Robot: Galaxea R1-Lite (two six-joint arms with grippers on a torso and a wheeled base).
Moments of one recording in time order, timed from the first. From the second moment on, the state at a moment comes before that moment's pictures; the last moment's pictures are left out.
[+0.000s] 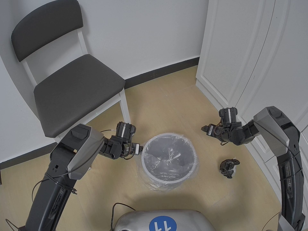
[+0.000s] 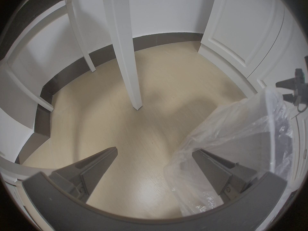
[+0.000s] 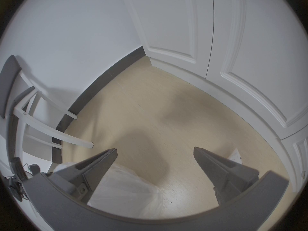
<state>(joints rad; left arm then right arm) -0.37 2.79 -1.85 -0.21 0.14 -0.14 0.18 2.56 -1.58 -0.41 -0.08 0.43</state>
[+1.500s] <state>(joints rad) -0.55 2.37 -1.38 -0.40 0.24 0.04 0.11 2.29 -1.07 -0.81 0.08 -0.01</state>
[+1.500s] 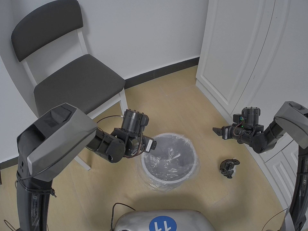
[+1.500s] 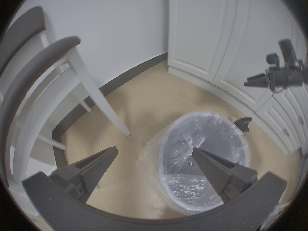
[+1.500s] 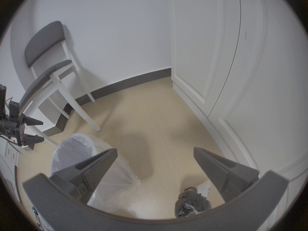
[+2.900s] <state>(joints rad) -0.53 2.52 -1.33 -0.47 -0.26 0.47 0.04 2.26 -1.01 -0.91 0.21 -0.03</state>
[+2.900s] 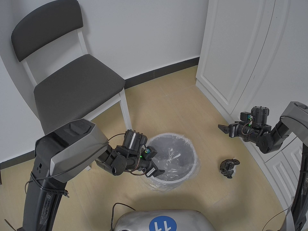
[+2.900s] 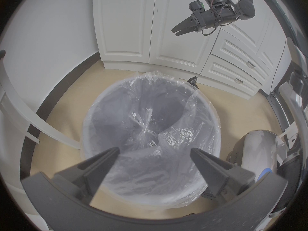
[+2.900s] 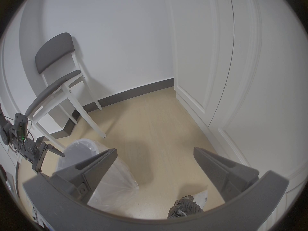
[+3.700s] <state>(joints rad) -0.50 2.46 -1.08 -0.79 -0.30 0.46 0.04 2.27 -1.02 -0.91 0.21 -0.04</state>
